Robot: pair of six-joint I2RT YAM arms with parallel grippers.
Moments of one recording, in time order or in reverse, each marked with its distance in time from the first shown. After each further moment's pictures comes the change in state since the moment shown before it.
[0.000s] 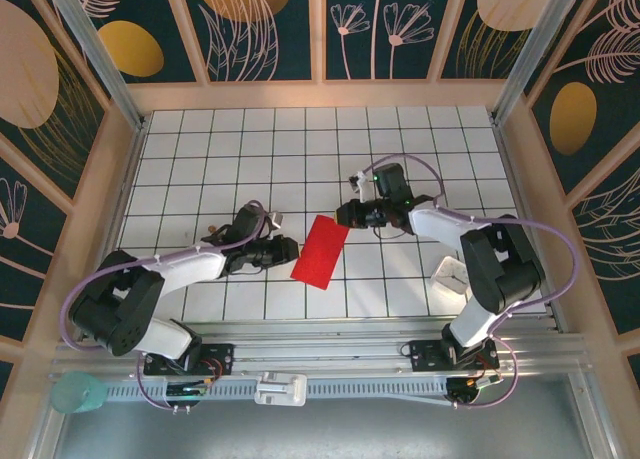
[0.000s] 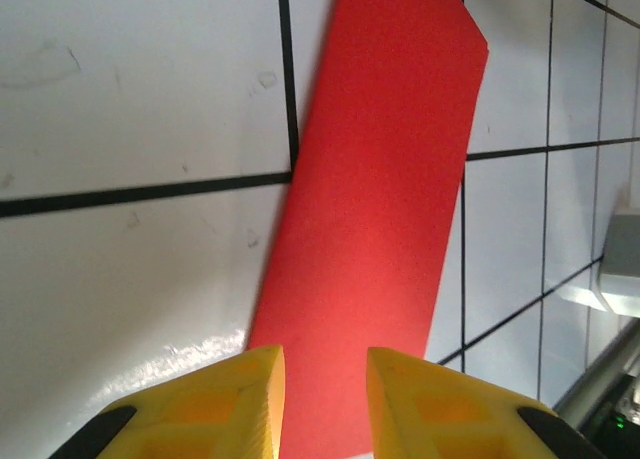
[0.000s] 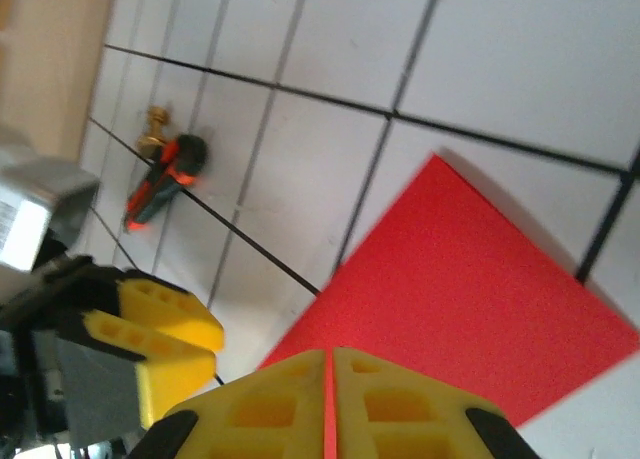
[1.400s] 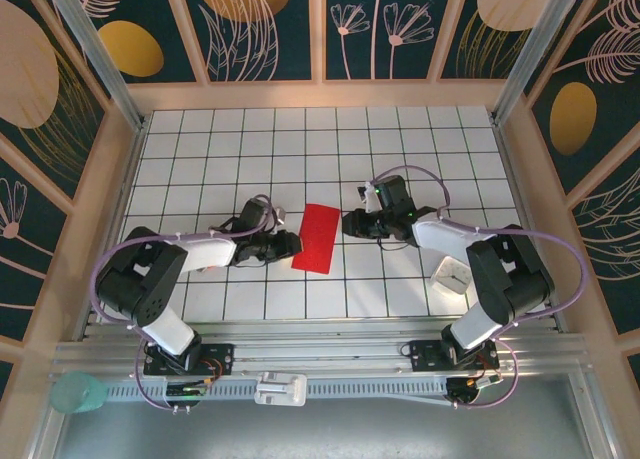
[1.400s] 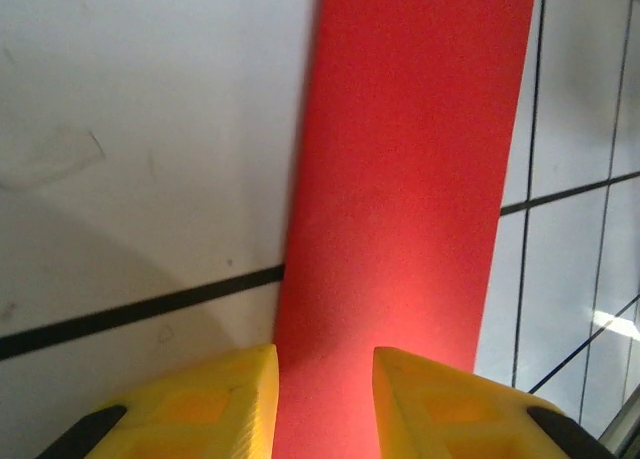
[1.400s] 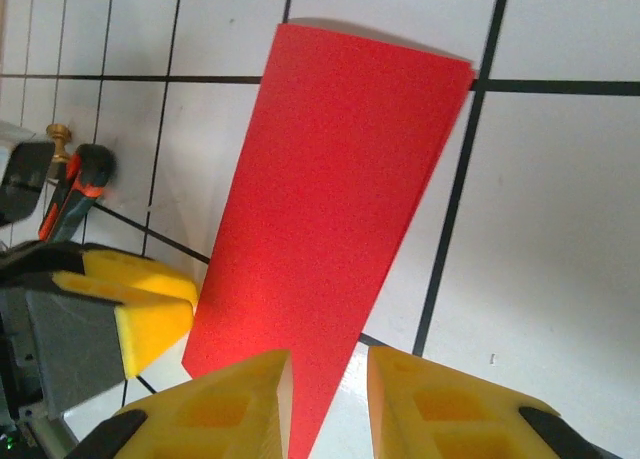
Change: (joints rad) left arm 0.024 0.174 0.067 0.042 0.027 0.019; right arm 0.014 -0.082 -0.090 -0.008 0.169 0.062
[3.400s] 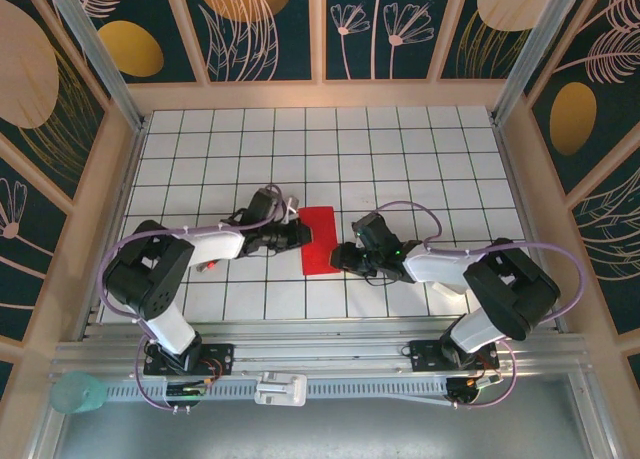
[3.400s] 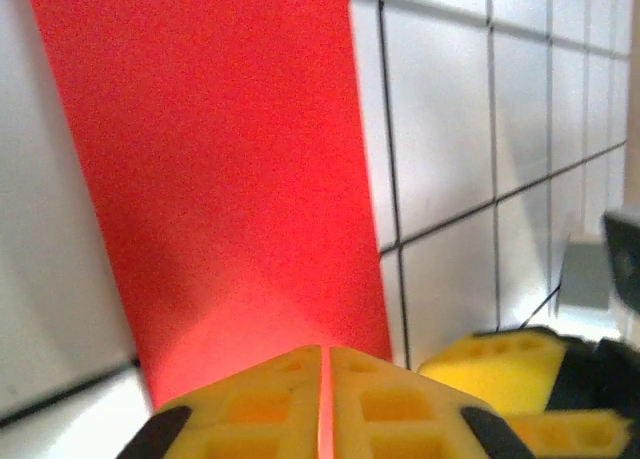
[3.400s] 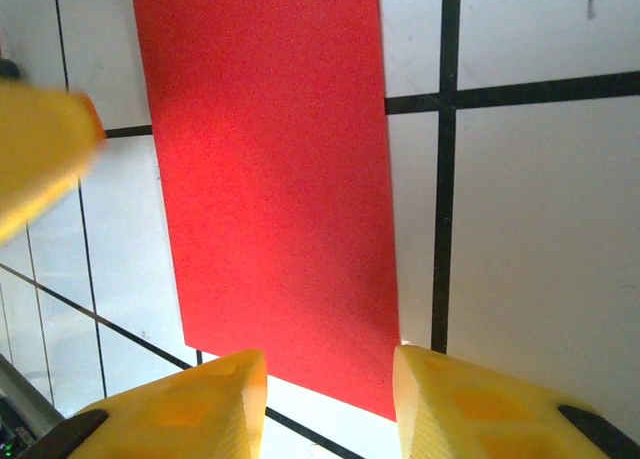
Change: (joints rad) left arm -0.003 0.052 0.115 0.071 0.061 -0.015; right arm 0.255 -0.074 -0.221 0.129 0.188 0.373
